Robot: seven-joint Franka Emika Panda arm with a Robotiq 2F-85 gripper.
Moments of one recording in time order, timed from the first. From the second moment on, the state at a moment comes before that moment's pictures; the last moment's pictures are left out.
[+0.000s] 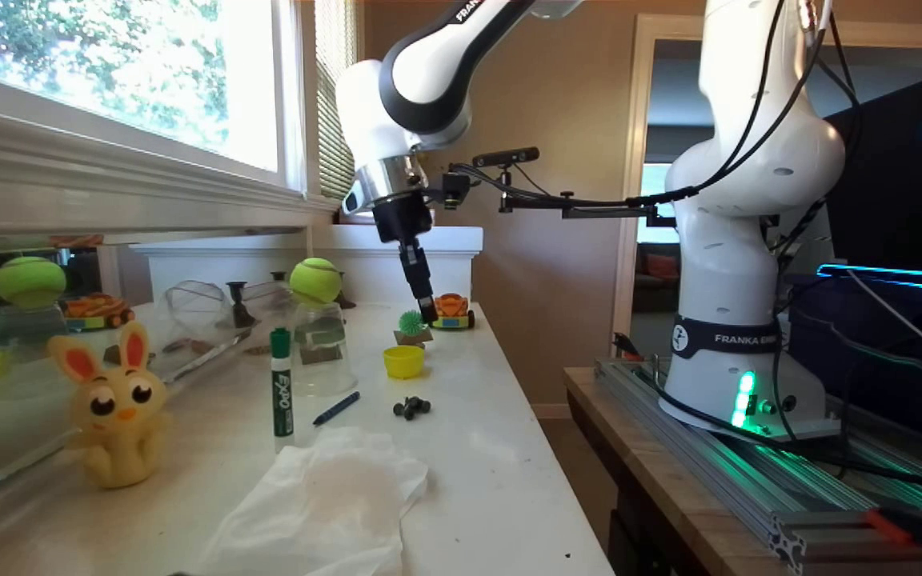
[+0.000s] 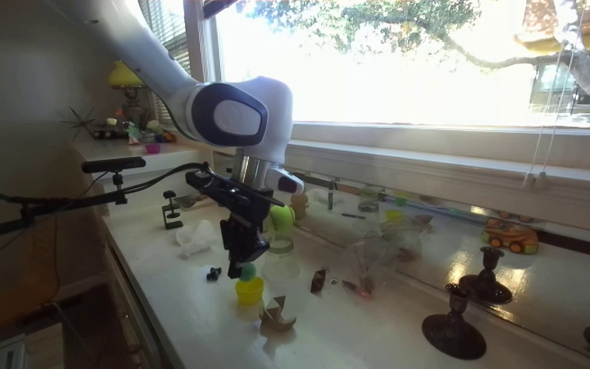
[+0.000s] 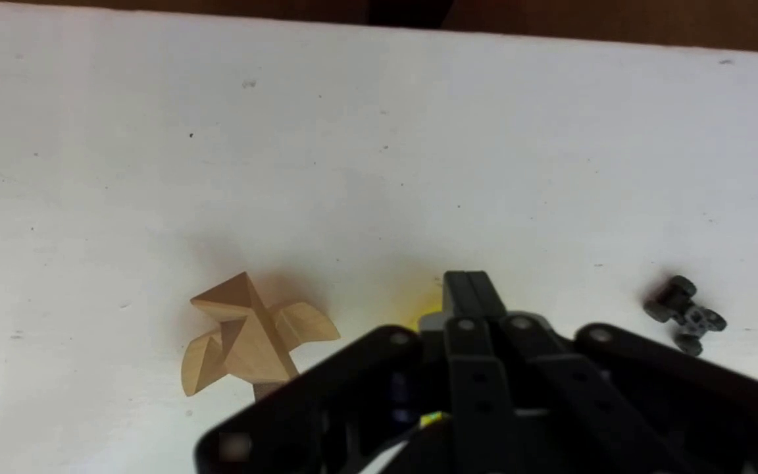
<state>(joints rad) -0.06 -0.01 -0.05 -2.40 0.02 2.12 -0.17</state>
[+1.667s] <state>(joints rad) -0.06 0.02 -0.06 -2.33 -0.04 2.13 -0.13</state>
